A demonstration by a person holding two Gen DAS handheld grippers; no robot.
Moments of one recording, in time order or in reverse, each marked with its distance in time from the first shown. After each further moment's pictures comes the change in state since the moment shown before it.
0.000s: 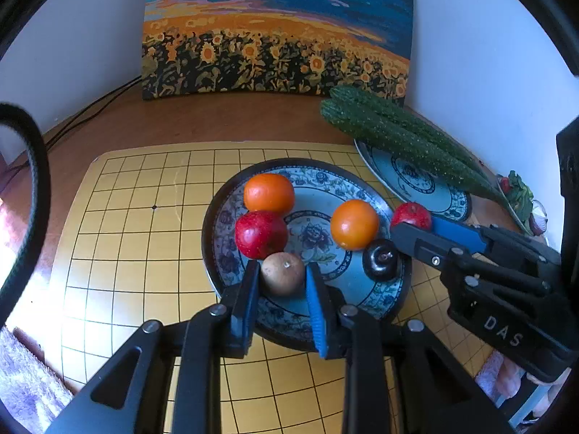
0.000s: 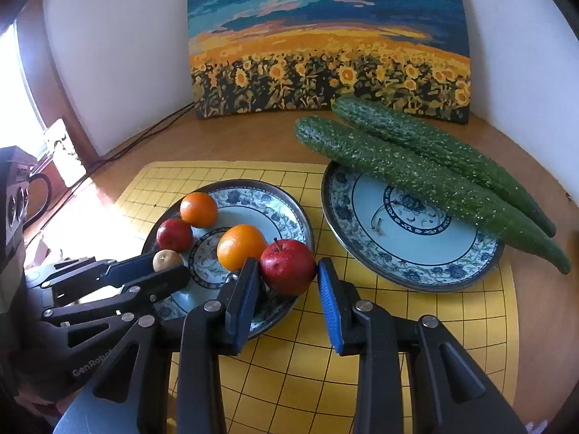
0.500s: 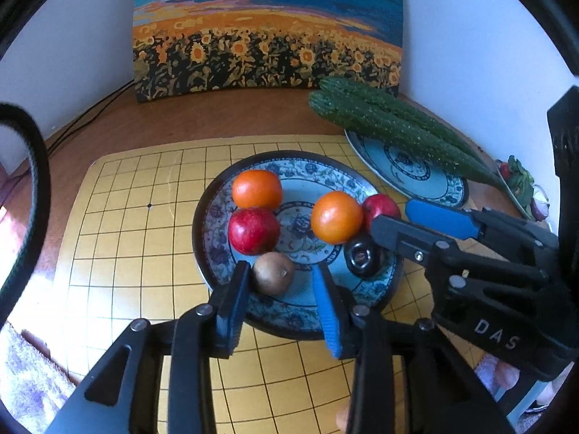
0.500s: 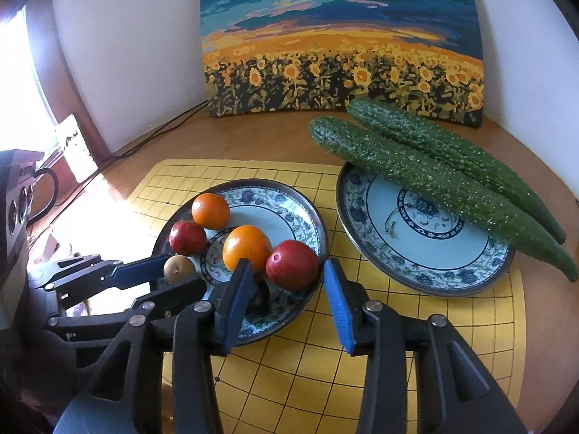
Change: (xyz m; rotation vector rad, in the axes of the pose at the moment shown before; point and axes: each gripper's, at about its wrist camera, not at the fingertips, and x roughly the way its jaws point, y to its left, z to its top) left arm -0.003 -0.012 -0.001 0.039 0.029 0.021; right arm -0.001 0.001 0.000 -0.022 -0.001 0.052
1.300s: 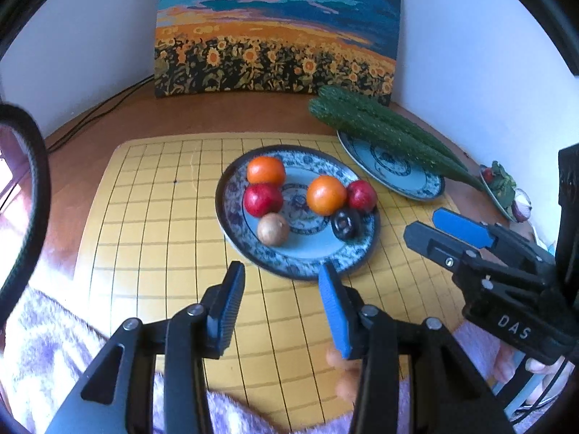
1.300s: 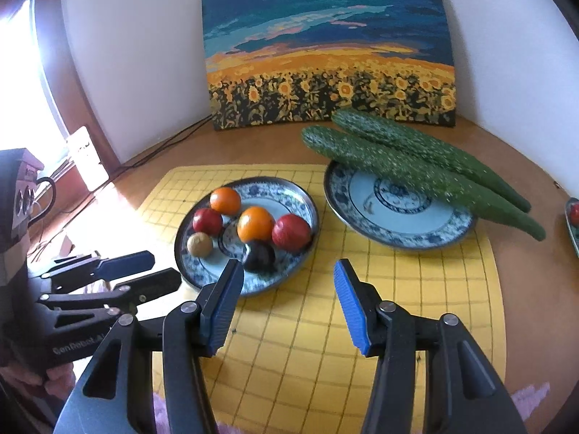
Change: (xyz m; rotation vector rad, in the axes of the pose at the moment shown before) left arm -0.046 0.007 -0.025 -0.037 -0.007 -0.031; right arm -0.051 0.005 -0.028 0.037 -0.055 -0.025
